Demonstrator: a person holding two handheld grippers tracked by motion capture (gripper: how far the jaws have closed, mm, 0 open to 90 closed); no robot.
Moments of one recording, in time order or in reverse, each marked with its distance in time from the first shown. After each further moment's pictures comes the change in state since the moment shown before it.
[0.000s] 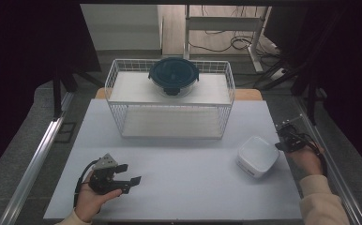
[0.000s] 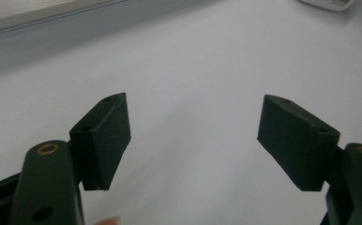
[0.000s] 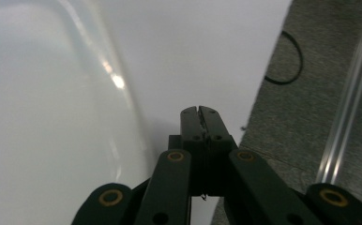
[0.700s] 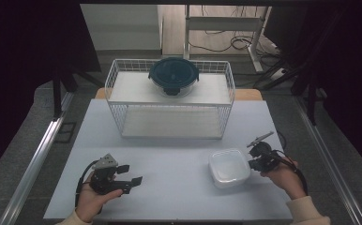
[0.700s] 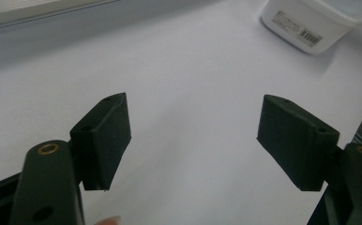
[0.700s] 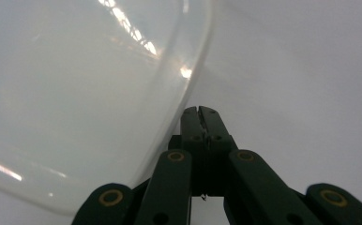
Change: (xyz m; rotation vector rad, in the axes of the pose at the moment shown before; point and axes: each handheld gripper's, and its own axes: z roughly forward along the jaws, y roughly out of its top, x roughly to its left) left arm -0.002 0.001 0.000 -0.005 -0.027 -0.015; right arm 0.114 -0.011 -0.018 -0.001 0.182 -0.210
